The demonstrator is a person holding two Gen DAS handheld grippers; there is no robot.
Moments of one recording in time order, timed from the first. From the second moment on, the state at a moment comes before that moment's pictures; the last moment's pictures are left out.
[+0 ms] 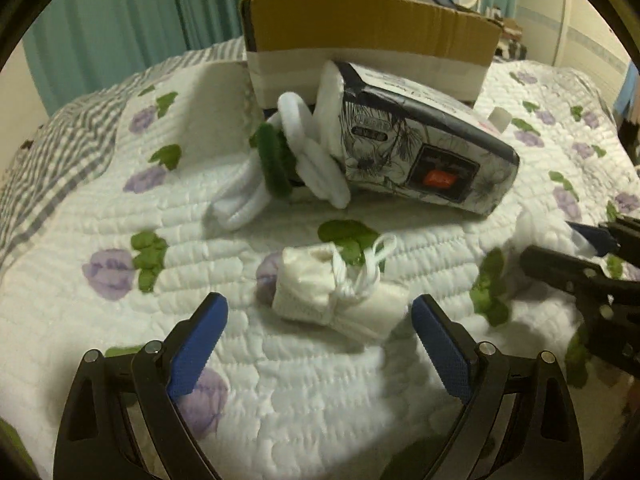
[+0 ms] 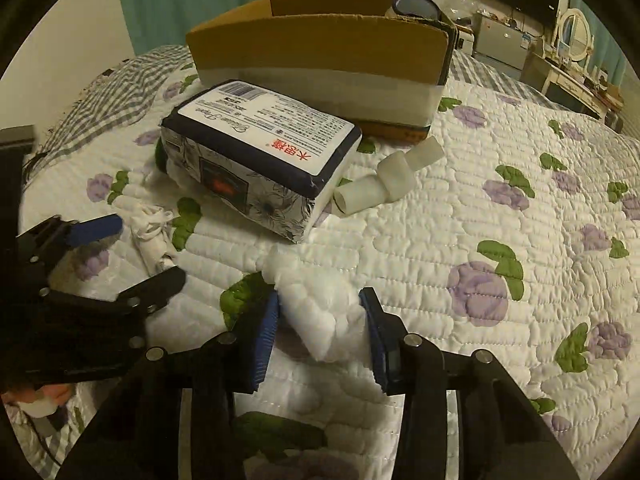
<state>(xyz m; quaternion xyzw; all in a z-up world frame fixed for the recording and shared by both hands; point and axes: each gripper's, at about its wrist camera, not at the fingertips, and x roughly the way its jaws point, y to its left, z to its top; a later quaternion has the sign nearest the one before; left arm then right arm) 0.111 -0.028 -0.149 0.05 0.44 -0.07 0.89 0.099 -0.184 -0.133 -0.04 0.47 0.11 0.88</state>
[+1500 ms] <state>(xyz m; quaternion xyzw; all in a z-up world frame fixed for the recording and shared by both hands) 0.185 -0.039 0.056 0.06 0.28 -0.10 0.95 0.193 -0.200 0.074 -0.03 0.28 0.15 0.95</state>
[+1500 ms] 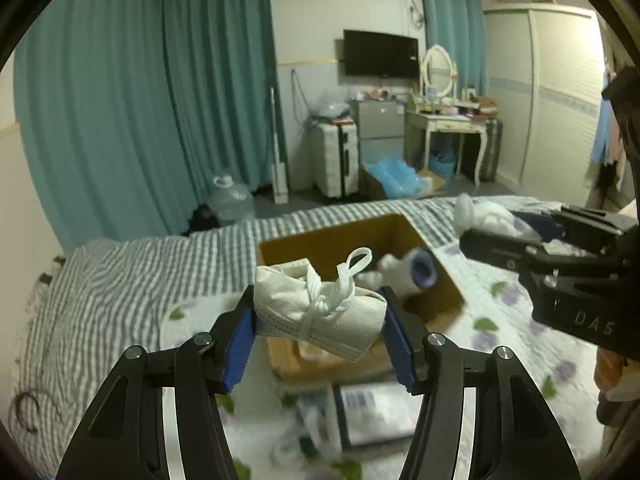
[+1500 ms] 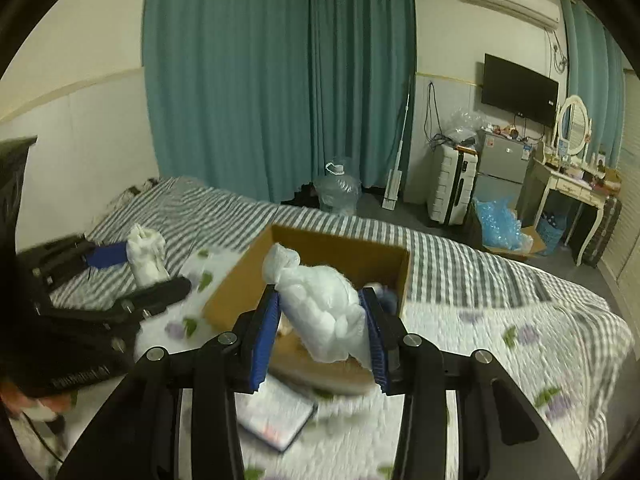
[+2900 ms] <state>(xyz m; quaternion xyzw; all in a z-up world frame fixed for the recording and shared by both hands) 0.113 0.012 0.048 0.05 0.24 -0.04 0.97 0.128 -0.176 0.067 -0.09 0.29 0.14 0.94</state>
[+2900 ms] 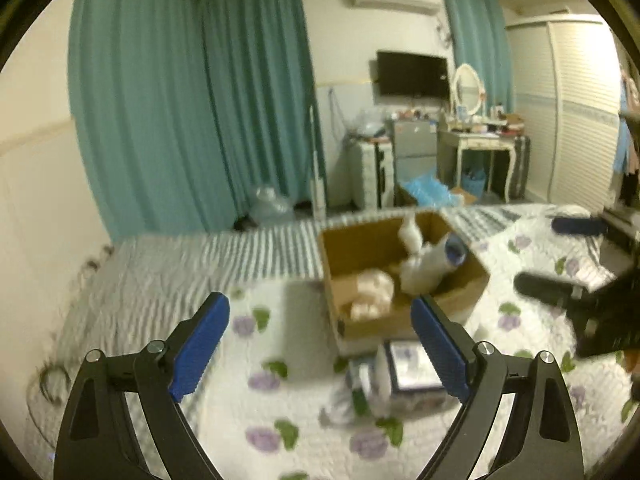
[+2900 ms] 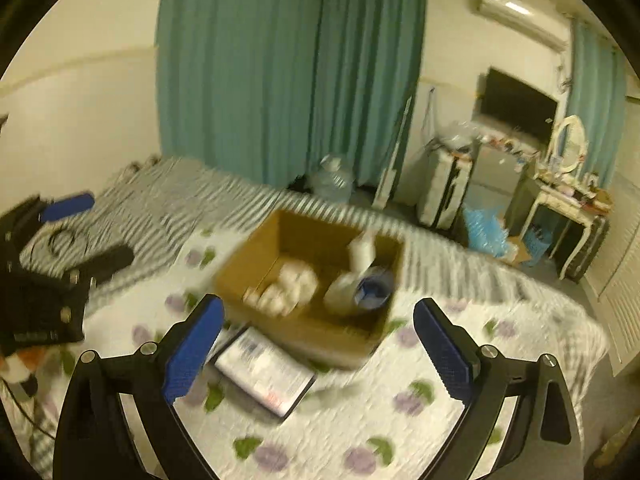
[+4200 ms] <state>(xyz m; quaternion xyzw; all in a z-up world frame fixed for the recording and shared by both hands) 0.178 -0.002 -0.136 0.05 0.40 -0.10 0.91 0.150 -0.149 -0.099 -0.09 0.39 0.18 0.90</state>
